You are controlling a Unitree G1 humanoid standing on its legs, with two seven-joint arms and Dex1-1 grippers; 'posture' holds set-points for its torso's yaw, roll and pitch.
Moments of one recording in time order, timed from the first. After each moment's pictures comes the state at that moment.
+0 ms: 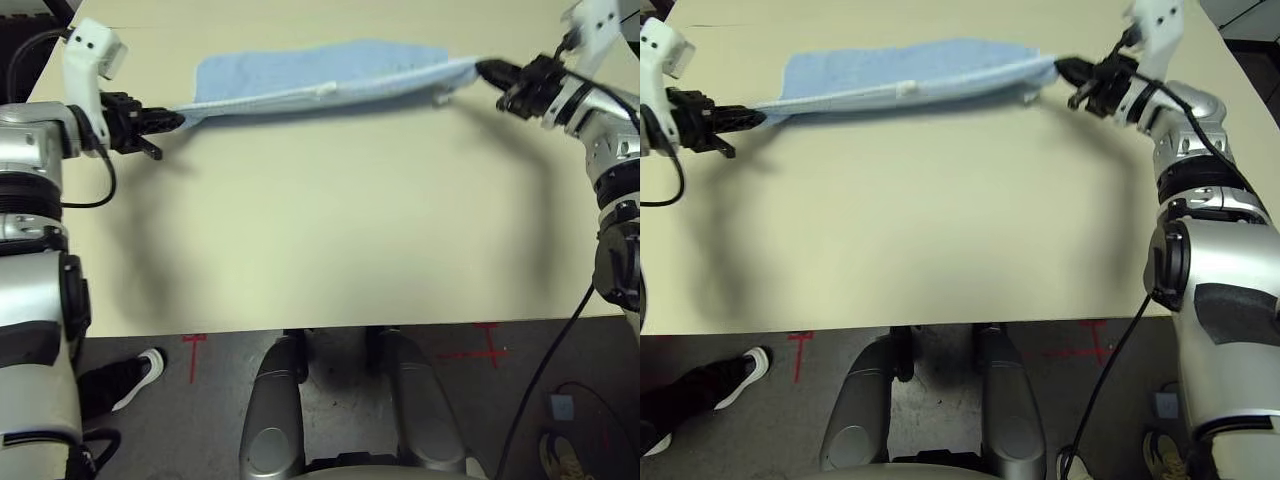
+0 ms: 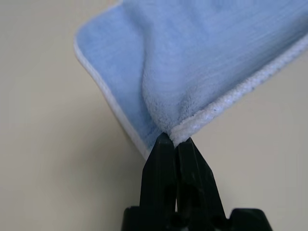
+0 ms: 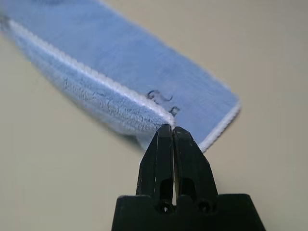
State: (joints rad) left arm -1.21 0.92 -0.05 0.86 -0.03 0.49 -1.14; right arm -1.27 -0.64 -0.09 1.25 0.04 -0.13 1.10
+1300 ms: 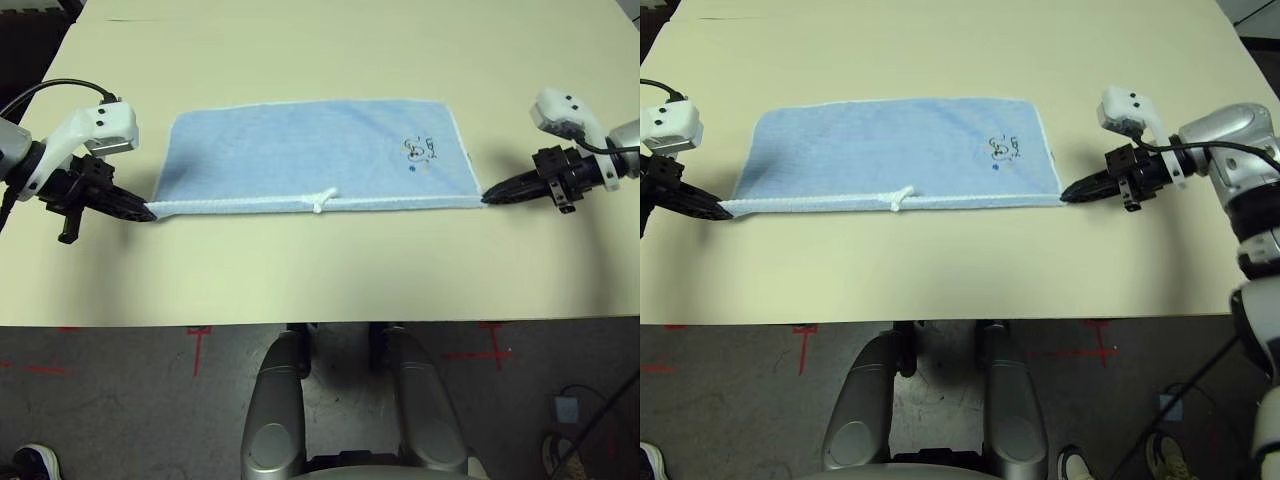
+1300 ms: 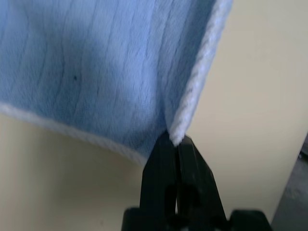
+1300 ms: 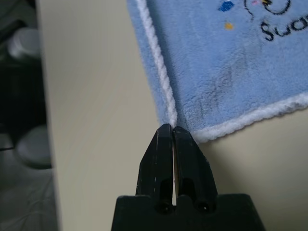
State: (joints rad) left arm -1.12 1.32 -0.68 0.60 -0.26 0.23 -1.61; right arm -1.04 -1.13 0.59 0.58 0.51 0.27 1.61
